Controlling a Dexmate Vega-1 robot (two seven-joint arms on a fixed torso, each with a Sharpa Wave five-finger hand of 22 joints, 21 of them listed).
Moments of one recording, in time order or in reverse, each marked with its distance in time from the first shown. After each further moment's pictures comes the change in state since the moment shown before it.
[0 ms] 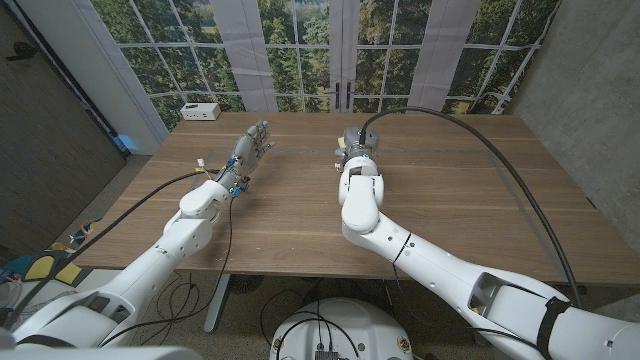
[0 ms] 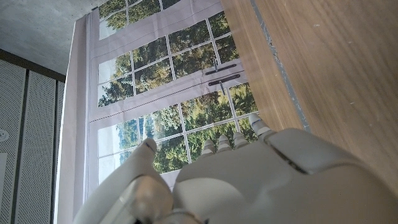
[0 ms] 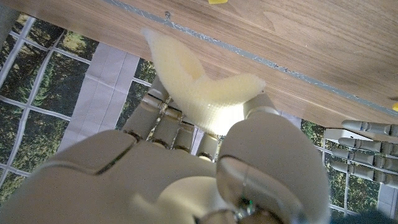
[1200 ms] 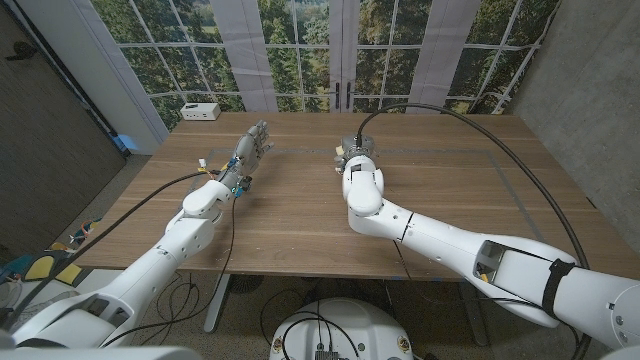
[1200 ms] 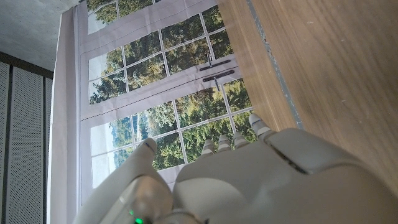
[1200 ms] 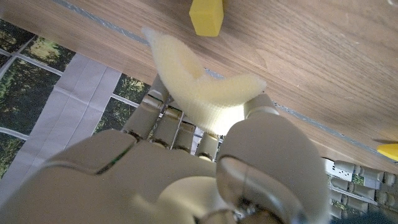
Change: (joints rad) left arm 0.013 0.006 0.003 -0.043 0.018 0.041 0.072; left_hand 0.000 0.000 0.000 0.000 0.000 0.000 0.000 0.000 0.000 0.000 0.000 0.000 0.000 0.000 0.000 0.000 0.000 0.000 0.000 -0.010 0.000; right arm 0.178 -0.063 -0.166 0.148 0.346 -0.010 -0.123; right_hand 0.000 0.000 -0.015 0.008 0.004 0.011 0.004 -0.015 0.000 0.011 -0.004 -0.008 0.005 0.009 -0.002 -0.014 0.005 -0.010 0.011 0.024 -0.015
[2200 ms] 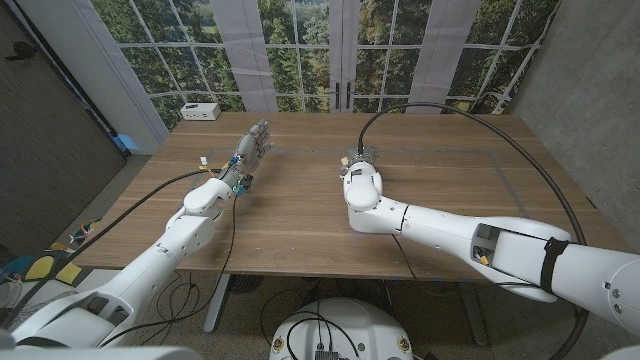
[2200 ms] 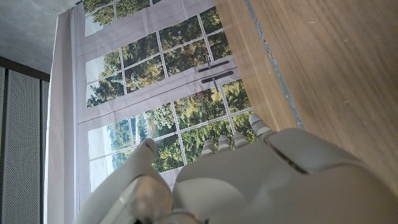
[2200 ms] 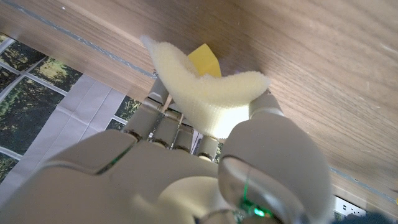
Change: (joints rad) left arm -0.006 0.005 0.006 -0.013 0.011 0.020 0.014; left_hand 0.000 0.000 -0.008 -0.001 0.000 0.000 0.000 0.000 0.000 0.000 0.000 0.000 0.000 0.000 0.000 0.000 0.000 0.000 0.000 -0.005 0.000; right arm 0.135 -0.006 -0.168 0.119 0.226 -0.064 -0.079; right_hand -0.045 -0.048 -0.065 0.032 0.005 -0.071 0.002 -0.032 0.003 -0.074 -0.005 -0.037 0.000 -0.070 0.013 -0.069 0.005 -0.073 0.038 0.007 -0.047
